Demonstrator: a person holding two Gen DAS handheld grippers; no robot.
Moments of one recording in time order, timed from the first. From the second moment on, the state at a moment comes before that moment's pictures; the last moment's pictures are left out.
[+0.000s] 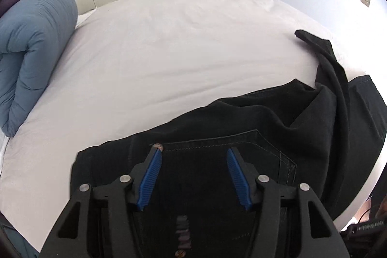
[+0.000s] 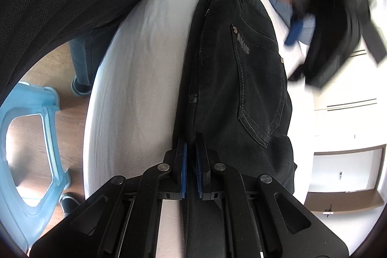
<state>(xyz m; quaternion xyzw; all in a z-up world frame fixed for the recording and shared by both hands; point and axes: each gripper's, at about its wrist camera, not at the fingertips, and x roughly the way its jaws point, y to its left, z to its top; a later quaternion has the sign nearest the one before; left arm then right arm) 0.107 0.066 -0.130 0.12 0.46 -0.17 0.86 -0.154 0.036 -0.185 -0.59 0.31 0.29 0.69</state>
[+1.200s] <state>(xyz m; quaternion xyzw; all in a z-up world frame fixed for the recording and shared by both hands) 0.066 0.015 -0.167 0.11 0.50 -0.14 0.85 -0.177 -0.012 -0.147 -0.44 0.27 0.20 0.83</state>
